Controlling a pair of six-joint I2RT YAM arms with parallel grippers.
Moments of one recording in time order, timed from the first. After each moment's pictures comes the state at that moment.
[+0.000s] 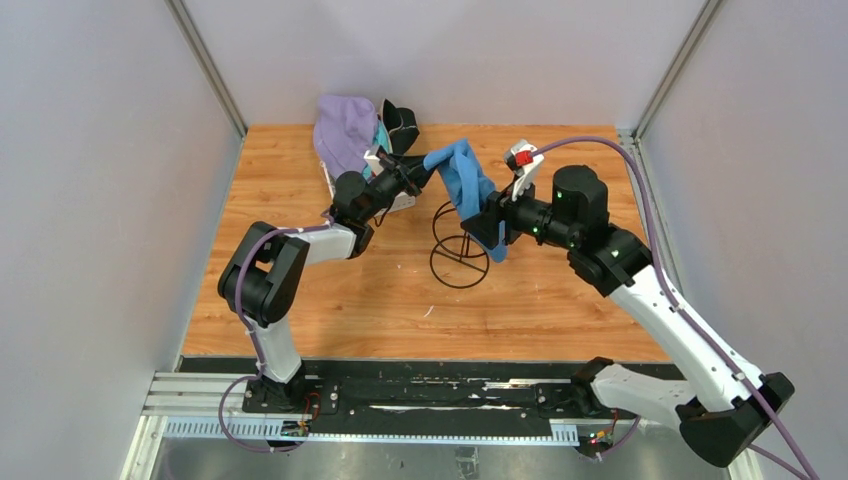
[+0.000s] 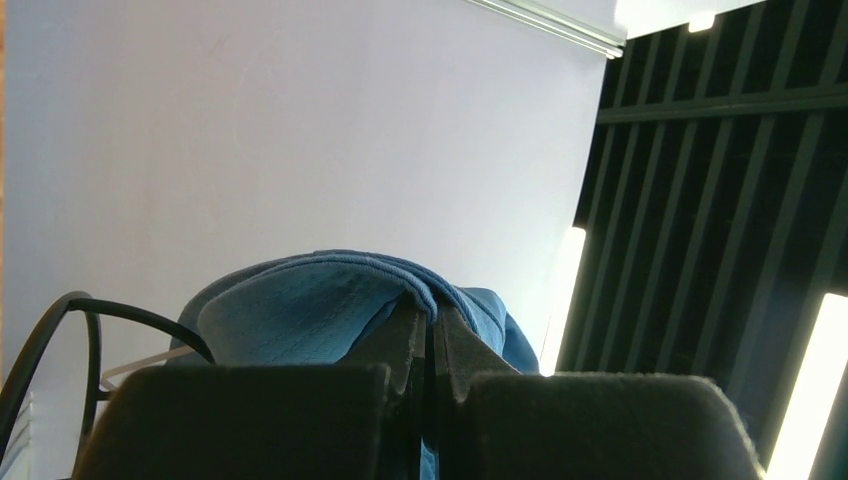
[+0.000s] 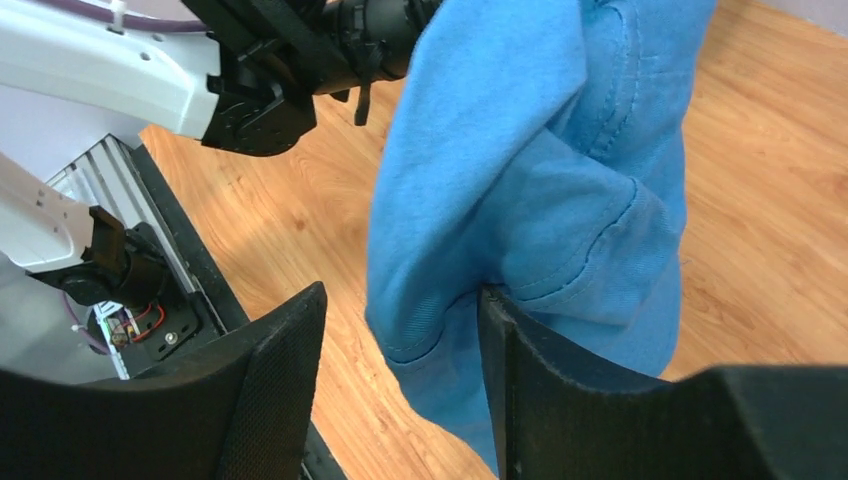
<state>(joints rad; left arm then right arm) -0.45 1.81 0.95 1.15 0.39 -2.07 0.61 1.04 1.15 -0.39 -0.35 0.12</state>
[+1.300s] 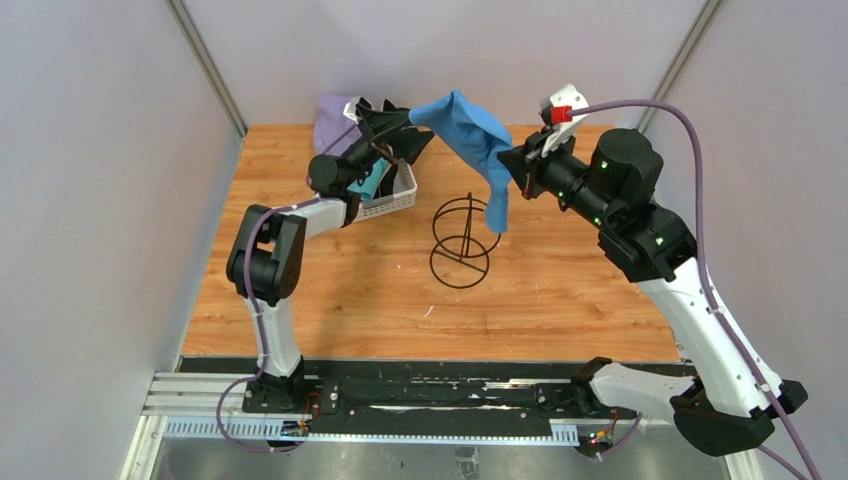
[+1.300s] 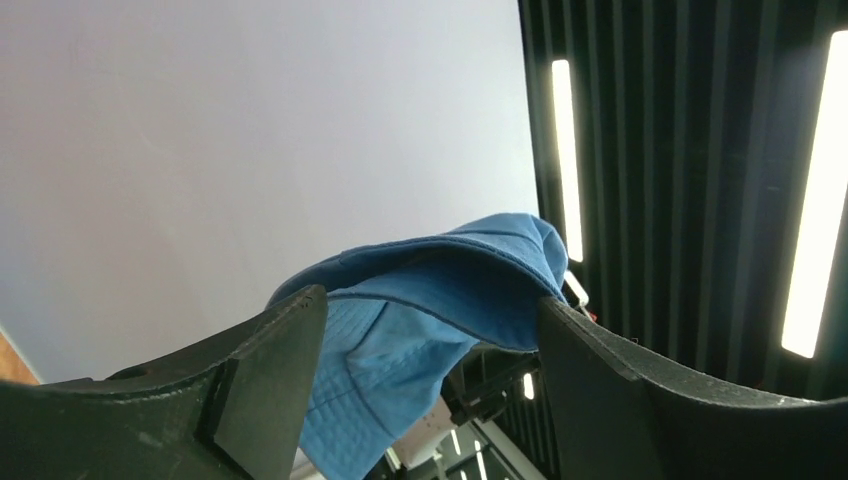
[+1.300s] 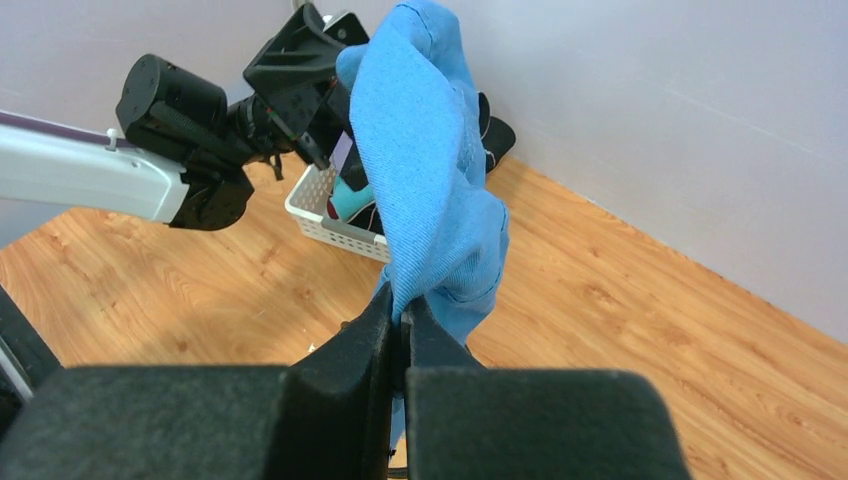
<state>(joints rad) -0.30 1.96 1.22 1.48 0.64 -2.07 0.61 1.10 1.52 -0.49 -0.08 -0.05</state>
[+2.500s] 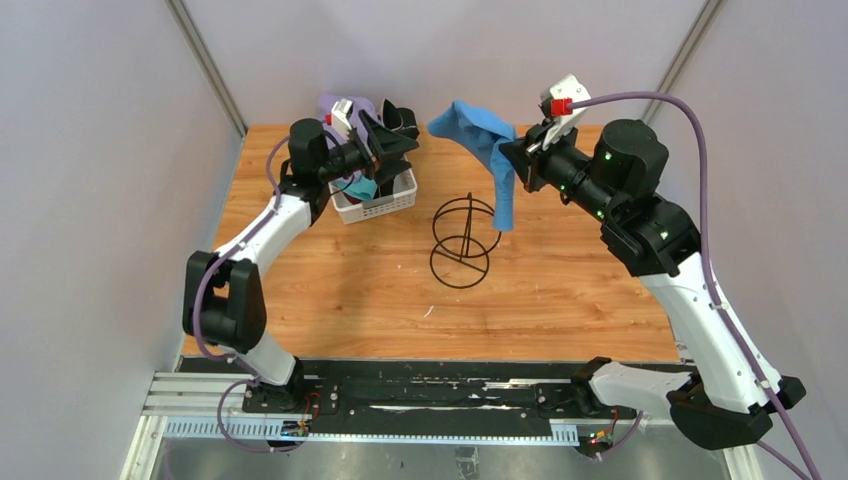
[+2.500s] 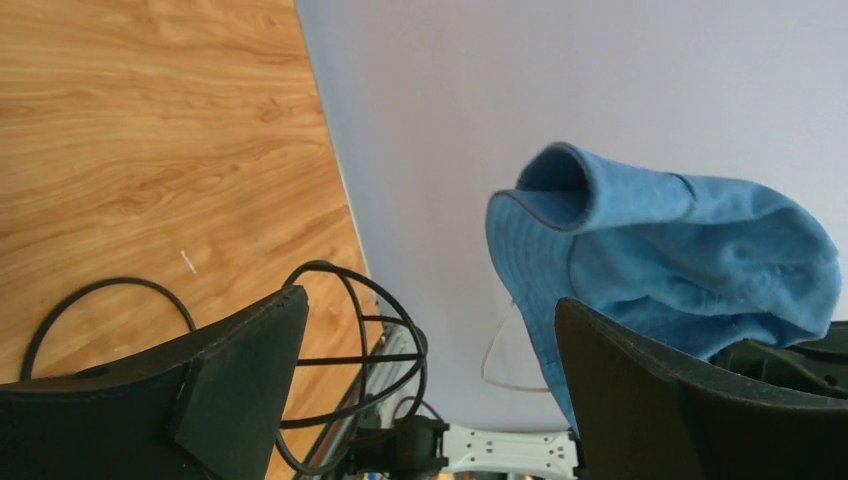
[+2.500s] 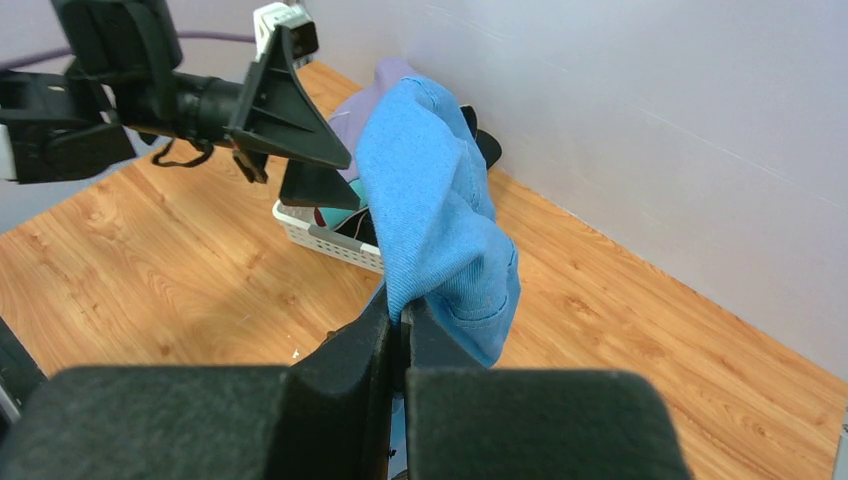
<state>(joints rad) -0.23 1.62 1.19 0.38 0.81 -1.23 0.61 1.14 1.61 -0.53 -0.07 -0.09</state>
